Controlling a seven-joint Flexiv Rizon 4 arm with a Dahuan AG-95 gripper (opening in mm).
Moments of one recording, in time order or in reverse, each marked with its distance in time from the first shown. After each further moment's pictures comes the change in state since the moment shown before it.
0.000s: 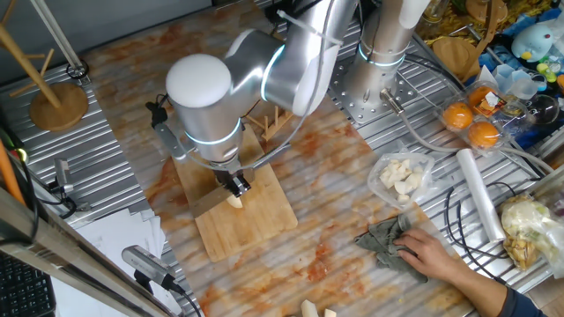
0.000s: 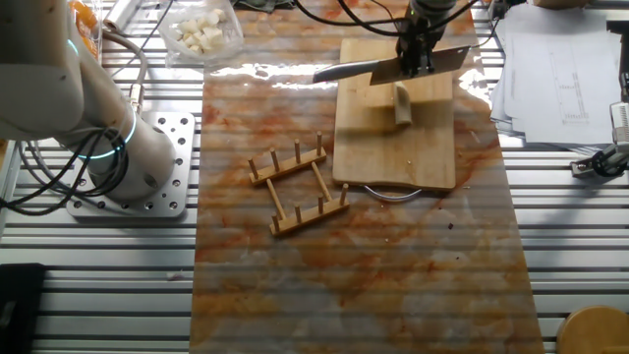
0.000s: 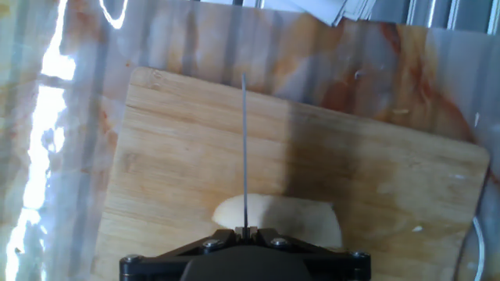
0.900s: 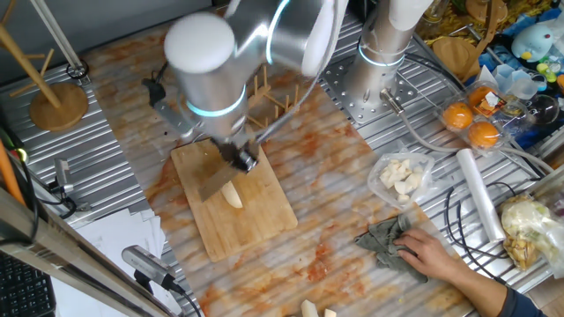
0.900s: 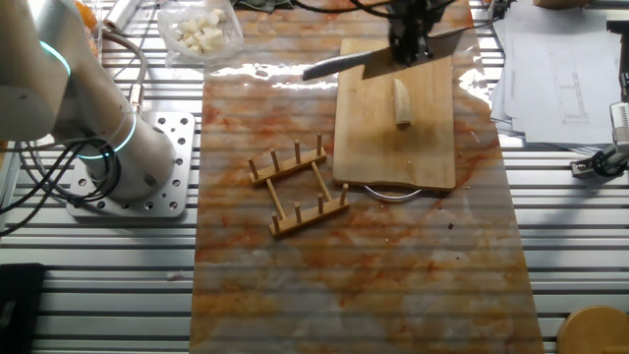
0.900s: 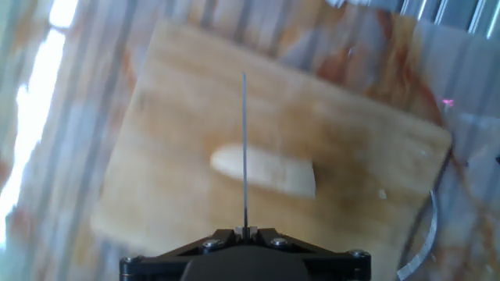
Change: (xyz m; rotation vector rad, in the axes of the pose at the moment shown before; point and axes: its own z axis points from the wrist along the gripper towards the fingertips) arm 0.013 -0.011 -0.041 0.042 0.016 -0.092
